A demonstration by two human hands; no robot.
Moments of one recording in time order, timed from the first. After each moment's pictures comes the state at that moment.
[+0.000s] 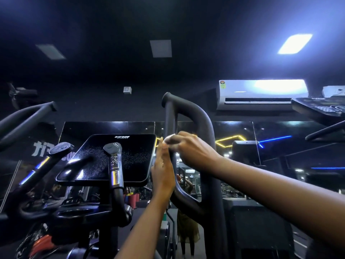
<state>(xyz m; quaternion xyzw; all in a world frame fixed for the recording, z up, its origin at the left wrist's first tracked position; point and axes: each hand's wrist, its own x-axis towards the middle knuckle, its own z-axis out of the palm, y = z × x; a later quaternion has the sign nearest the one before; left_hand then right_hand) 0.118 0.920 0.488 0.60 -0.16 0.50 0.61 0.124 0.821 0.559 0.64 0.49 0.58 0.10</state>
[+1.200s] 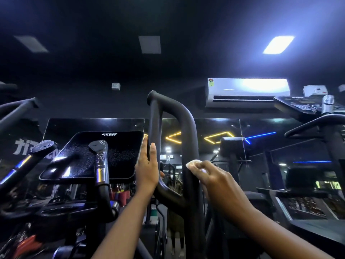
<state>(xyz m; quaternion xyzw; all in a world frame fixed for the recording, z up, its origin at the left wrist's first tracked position) 0.139 0.927 0.487 0.64 -0.14 0.53 0.53 0.095 0.741 0.455 0.72 0.35 0.60 -0.05</state>
